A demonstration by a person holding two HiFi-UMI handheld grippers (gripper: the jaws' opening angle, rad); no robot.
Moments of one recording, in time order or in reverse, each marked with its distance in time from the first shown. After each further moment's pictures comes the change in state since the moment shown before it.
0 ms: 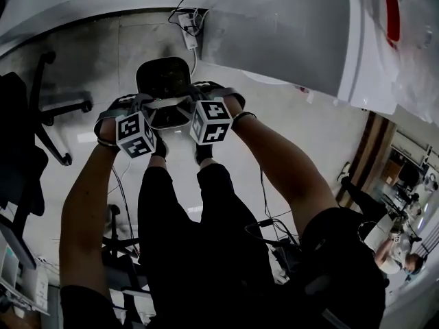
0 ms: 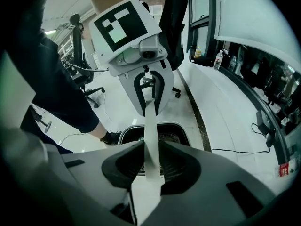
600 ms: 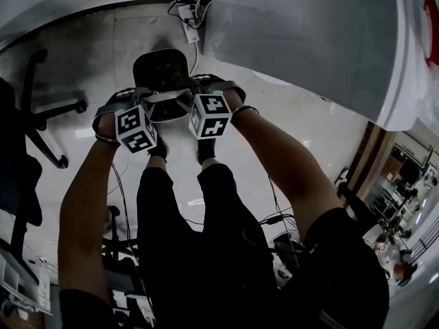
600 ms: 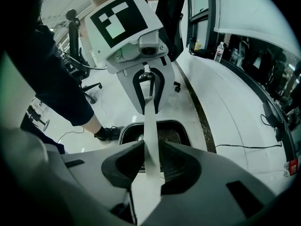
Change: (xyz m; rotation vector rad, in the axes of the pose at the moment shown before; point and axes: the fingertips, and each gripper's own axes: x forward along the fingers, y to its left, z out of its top) left arm 0.055 0.017 -0.024 -0.008 0.023 -0.010; right arm 0.055 -0.017 -0.030 0.008 0.027 -0.002
